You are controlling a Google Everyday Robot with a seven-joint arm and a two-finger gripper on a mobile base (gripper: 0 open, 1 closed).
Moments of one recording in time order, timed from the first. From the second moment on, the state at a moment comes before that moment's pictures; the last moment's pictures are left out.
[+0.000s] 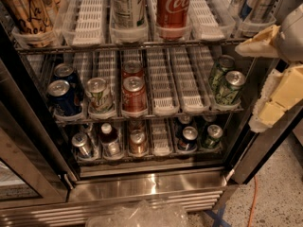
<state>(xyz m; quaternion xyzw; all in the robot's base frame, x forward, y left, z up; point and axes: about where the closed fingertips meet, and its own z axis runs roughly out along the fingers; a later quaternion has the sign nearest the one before) 0.418 -0.171 0.991 -0.64 0.72 0.12 0.25</state>
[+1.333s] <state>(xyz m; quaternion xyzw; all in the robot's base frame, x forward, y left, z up) 0.404 -0.106 0.949 -0.65 0.69 0.21 0.24</state>
